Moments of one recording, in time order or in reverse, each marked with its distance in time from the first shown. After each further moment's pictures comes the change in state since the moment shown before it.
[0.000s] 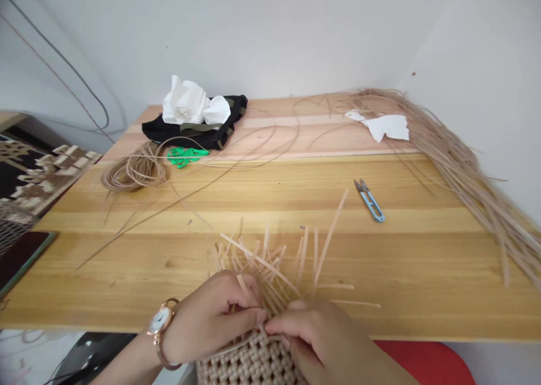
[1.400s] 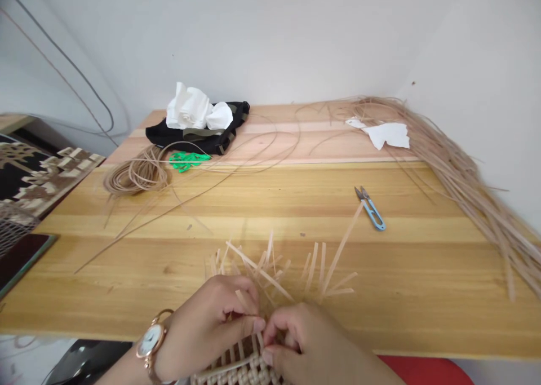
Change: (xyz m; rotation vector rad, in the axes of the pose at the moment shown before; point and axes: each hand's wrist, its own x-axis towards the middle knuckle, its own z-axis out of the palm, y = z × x) left_hand 0.000 0.004 0.000 -0.042 0.094 0.006; right_hand 0.023 0.000 0.002 0.199 -0.295 0.349
